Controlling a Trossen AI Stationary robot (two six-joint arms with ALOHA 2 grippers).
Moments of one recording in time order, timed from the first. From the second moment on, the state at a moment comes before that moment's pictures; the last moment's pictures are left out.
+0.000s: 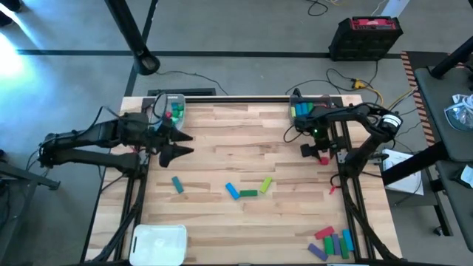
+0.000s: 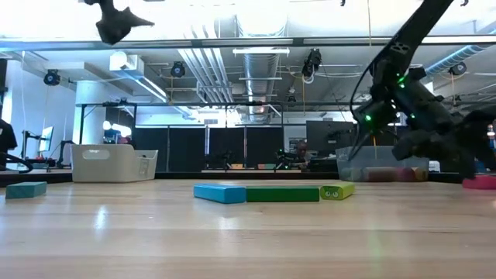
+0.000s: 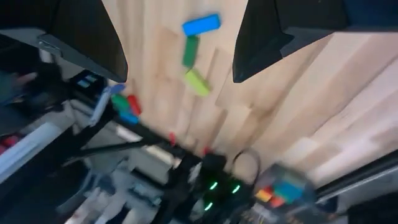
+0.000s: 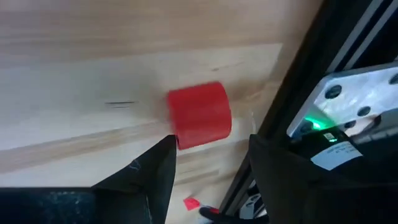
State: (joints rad) left arm 0.09 0.72 0.85 -0.49 0.06 -0.48; right arm -0.68 1.63 0.76 -1.24 -0.16 0.84
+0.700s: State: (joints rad) left arm -0.02 0.72 0.86 -0.06 0.16 -0.46; right arm -0.71 1.63 0.66 -1.08 -0.24 0.70
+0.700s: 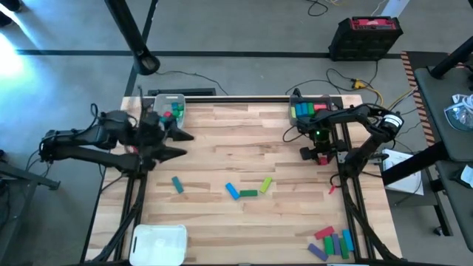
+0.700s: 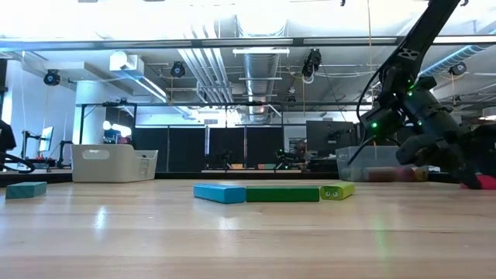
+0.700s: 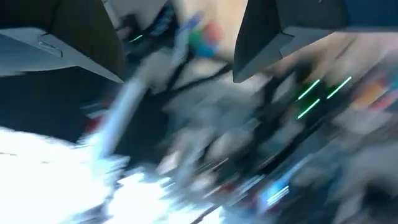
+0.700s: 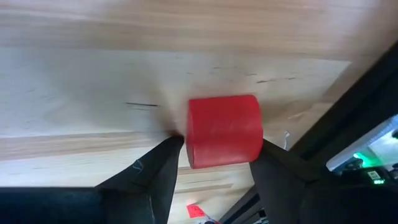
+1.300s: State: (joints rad) left arm -0.04 0.76 0.67 0.31 0.31 -0.46; right arm -0.61 1.59 0.69 -1.07 -0.26 0.67
